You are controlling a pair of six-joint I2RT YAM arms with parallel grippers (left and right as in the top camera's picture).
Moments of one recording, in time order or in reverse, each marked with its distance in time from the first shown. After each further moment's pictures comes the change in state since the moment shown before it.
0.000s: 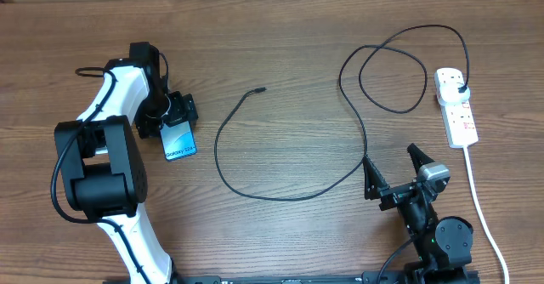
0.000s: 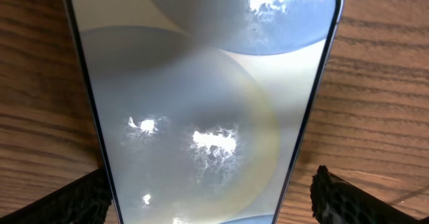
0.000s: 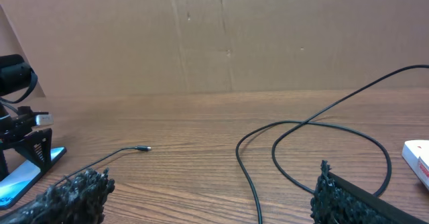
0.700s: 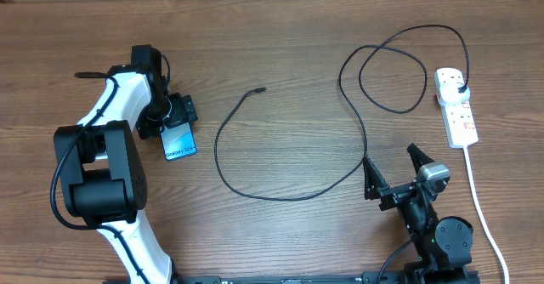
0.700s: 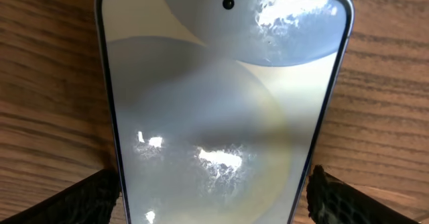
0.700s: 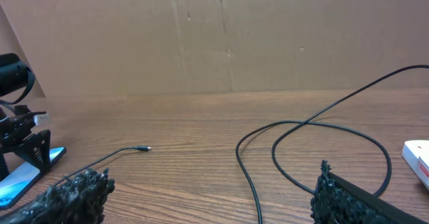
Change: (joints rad) left arm -0.005 -0.040 -0.076 0.098 -0.057 -0.011; right arm 0.000 0.000 0.000 0.001 0.000 0.000
